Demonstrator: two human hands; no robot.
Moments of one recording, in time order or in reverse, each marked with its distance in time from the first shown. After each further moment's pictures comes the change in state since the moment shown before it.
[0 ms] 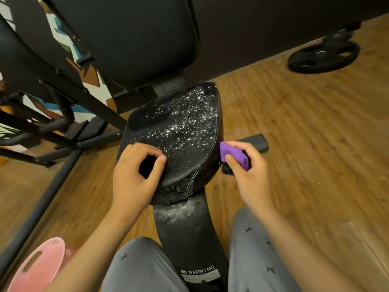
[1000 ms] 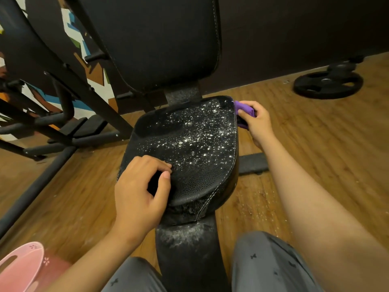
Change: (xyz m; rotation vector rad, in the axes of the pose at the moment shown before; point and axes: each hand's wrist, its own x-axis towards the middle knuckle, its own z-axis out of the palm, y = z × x) left_hand -0.003 -0.011 0.007 -0.032 0.097 0.018; right_hand 0.198 0.056 0.012 0.011 -0.067 0.121
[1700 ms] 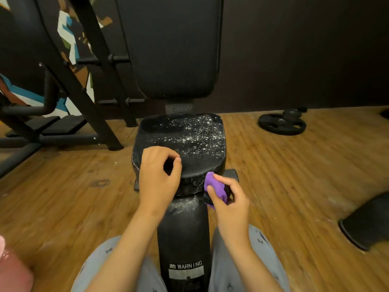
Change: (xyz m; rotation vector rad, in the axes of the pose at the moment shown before) left_hand -0.027 0.019 -0.005 -0.151 0.189 -0.138; right_hand -0.281 -0.054 0.048 -0.257 0.172 -0.199
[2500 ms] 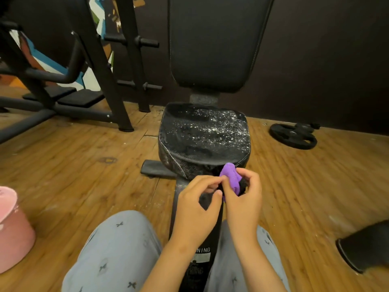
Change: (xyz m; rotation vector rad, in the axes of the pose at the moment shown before) left_hand -0.084 0.031 -0.001 -0.519 -0.050 -0.191; right_hand -0.013 -0.015 0.020 -0.149 0.066 -0.076
